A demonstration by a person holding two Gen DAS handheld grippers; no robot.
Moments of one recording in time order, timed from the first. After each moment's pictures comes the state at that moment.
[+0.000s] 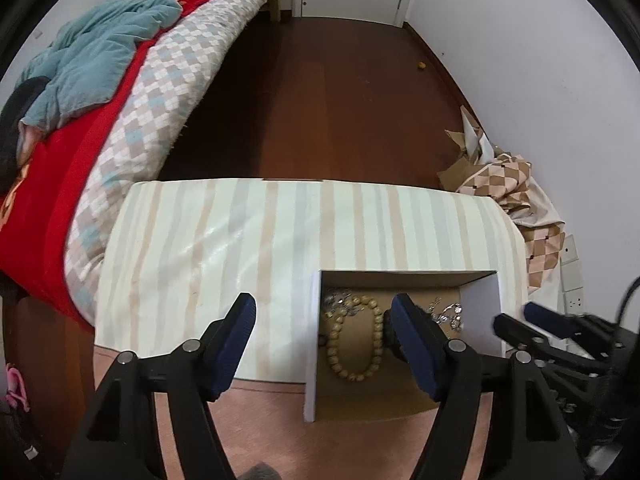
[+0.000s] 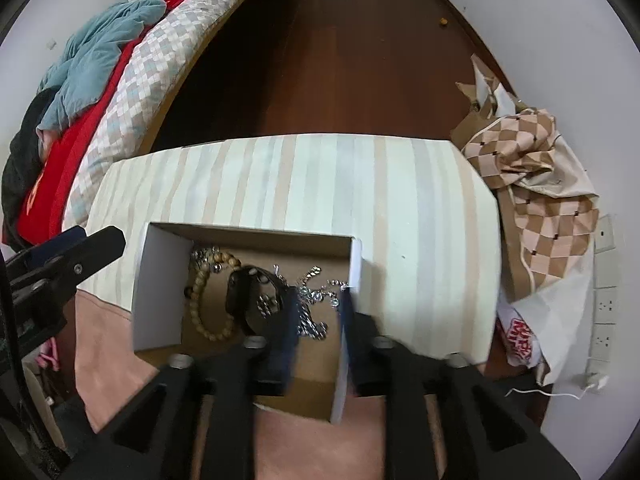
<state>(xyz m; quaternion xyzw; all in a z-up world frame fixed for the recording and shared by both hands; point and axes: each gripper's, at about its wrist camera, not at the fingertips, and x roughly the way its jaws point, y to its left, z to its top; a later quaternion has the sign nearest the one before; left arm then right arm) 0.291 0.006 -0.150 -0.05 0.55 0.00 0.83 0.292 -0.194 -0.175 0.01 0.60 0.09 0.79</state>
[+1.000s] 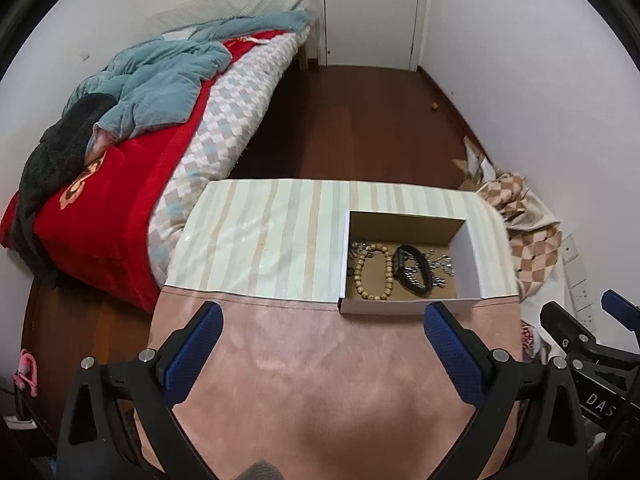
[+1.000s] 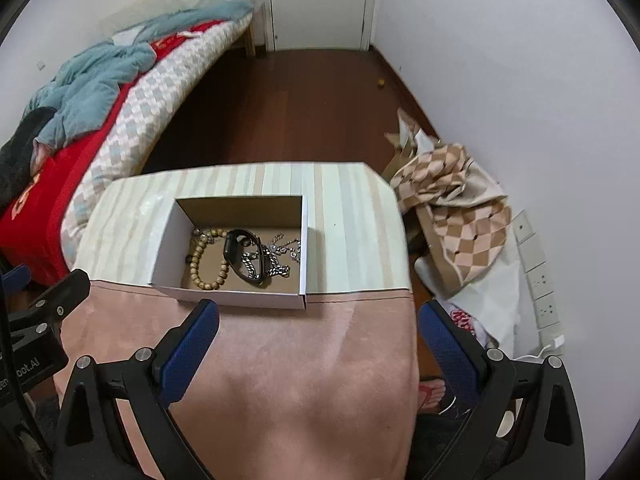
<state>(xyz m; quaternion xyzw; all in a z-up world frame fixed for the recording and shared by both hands) 0.140 0.006 -0.077 -0.03 0.47 0.04 0.88 0.130 -0.197 -0.075 -0.02 0.49 0.00 0.87</state>
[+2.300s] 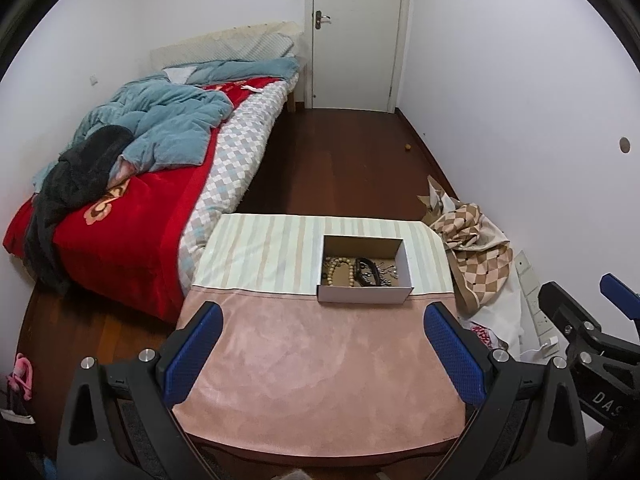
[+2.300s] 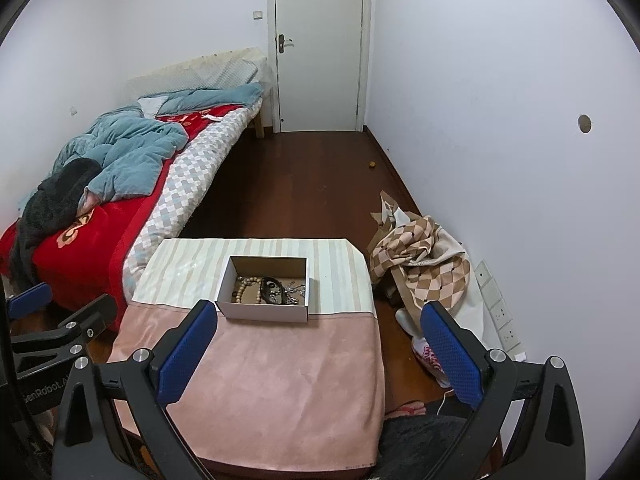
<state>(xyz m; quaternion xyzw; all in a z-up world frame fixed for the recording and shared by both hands) 0.025 -0.008 0.037 -0.04 0.41 0.02 0.91 -0.029 -0.210 0.086 -0.01 0.37 0.00 0.93</state>
